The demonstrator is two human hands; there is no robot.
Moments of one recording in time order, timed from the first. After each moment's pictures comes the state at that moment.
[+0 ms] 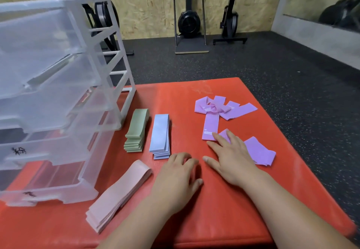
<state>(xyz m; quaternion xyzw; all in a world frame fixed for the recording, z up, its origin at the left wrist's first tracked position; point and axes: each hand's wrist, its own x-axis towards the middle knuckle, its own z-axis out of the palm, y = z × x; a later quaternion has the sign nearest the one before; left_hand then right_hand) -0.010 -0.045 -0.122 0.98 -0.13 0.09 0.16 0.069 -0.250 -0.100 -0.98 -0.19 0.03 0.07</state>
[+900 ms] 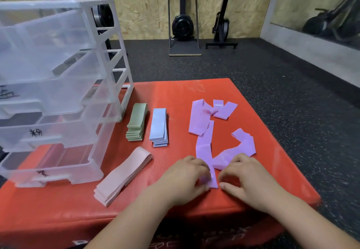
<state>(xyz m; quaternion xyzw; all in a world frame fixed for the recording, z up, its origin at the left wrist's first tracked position) -0.051 -0.063 -0.093 0.94 -0.30 0.00 0.19 -0.045 -0.312 -0.080 -0.95 -0.28 -0.03 0.15</state>
